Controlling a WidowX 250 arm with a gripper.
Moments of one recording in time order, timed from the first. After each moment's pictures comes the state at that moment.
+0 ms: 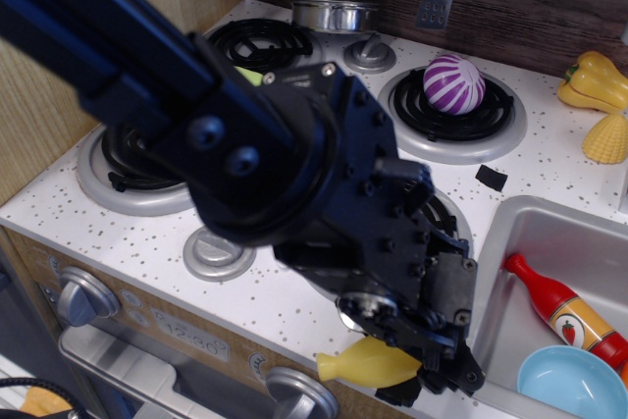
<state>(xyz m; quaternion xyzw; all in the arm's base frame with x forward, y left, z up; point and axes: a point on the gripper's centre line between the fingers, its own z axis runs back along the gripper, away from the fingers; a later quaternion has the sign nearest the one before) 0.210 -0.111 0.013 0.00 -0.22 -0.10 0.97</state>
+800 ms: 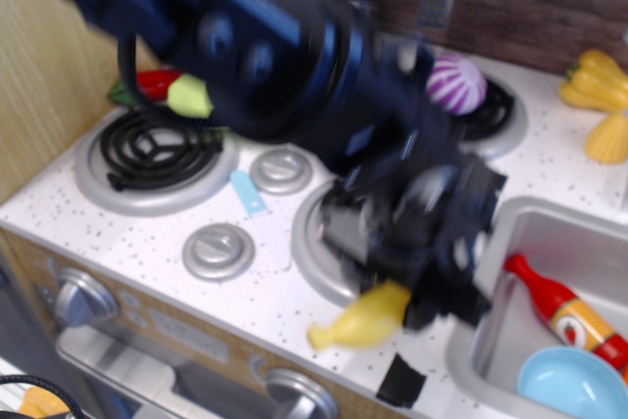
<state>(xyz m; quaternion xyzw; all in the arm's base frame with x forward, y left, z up) 0.234 -0.085 0.057 0.04 -0.13 -0.03 0.99</state>
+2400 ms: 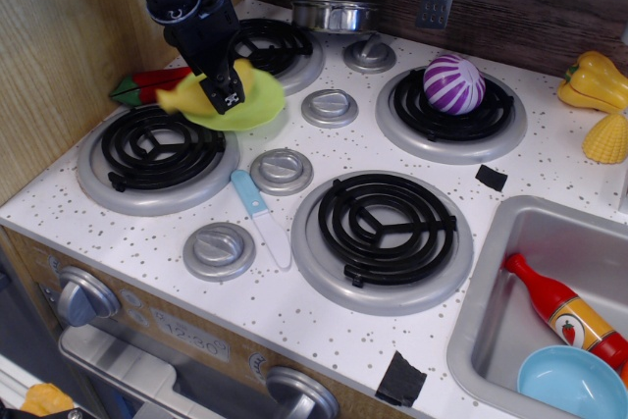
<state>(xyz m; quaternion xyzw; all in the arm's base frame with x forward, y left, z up) 0.346 0.134 0.047 0.09 -0.21 -0.25 0.94</state>
